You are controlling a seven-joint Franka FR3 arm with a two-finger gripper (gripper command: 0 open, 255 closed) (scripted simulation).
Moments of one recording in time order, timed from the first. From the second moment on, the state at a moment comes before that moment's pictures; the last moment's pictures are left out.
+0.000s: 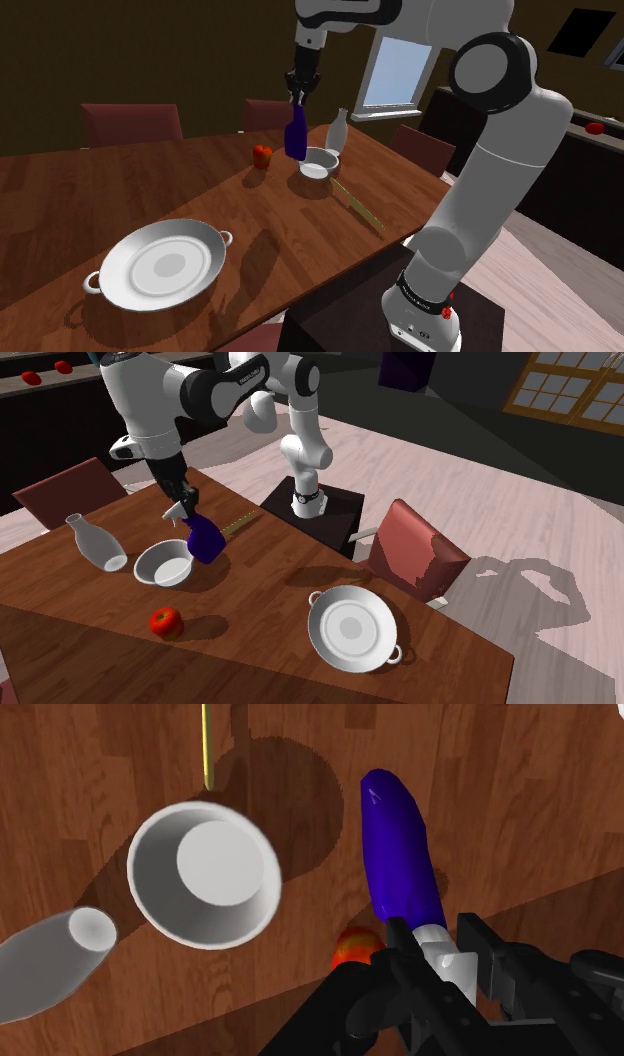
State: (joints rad) arm -0.24 0.06 0.10 -1.60 -0.01 1.70 0.02
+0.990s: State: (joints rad) arm -0.24 0.05 0.10 -1.82 -0.01 1.90 0.02
